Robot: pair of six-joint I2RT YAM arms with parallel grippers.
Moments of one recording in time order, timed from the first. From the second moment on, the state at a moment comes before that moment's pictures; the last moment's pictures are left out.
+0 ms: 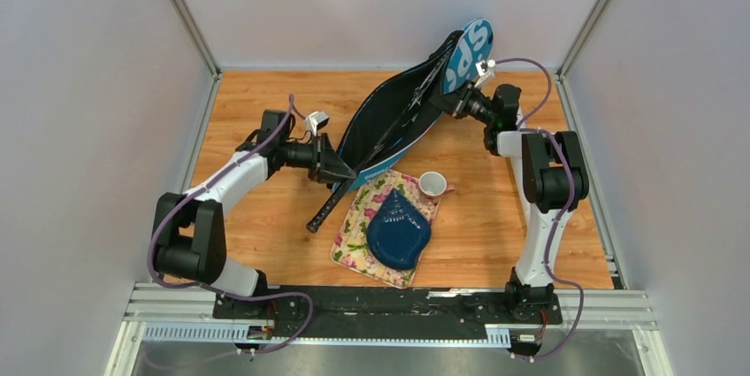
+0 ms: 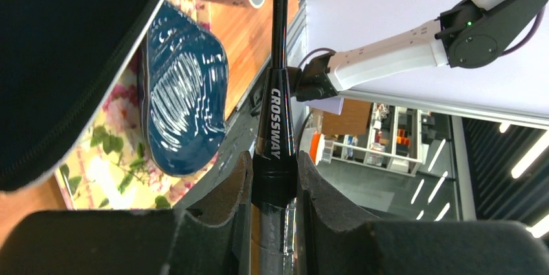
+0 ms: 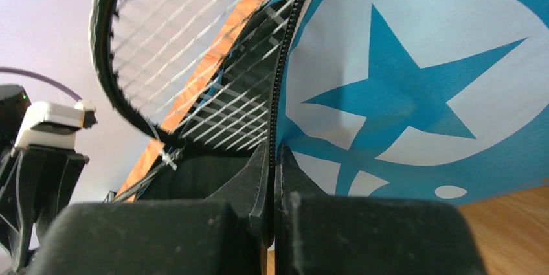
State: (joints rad) left arm -0.21 1.45 0.88 -0.26 1.16 -0.66; right arm 0.07 2.06 1.17 0.90 -0.81 0.76
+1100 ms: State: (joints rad) left arm -0.37 2.04 1.56 -0.46 0.85 -0.55; right arm 0.06 2.04 1.16 0.81 -0.85 0.71
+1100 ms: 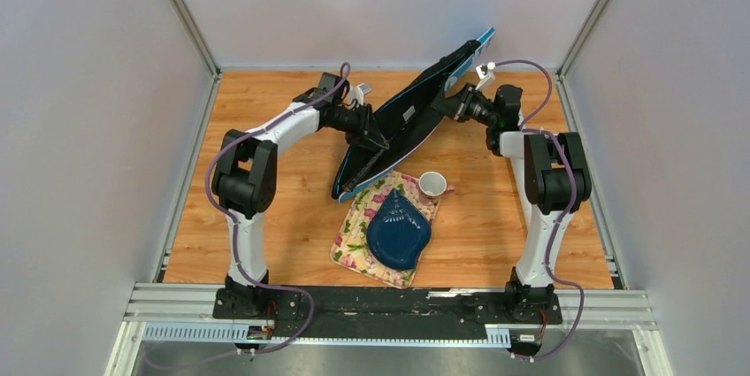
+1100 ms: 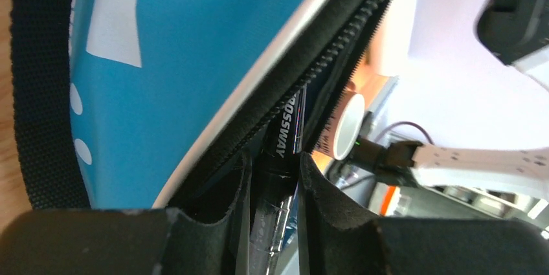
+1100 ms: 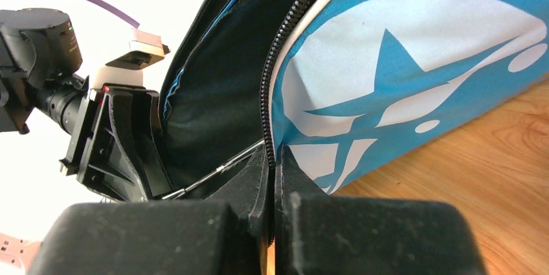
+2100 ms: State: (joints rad) left arm -0.45 1.65 1.41 -0.72 0.48 -0.18; right arm 0.09 1.95 1.24 0.39 -0.71 0.64
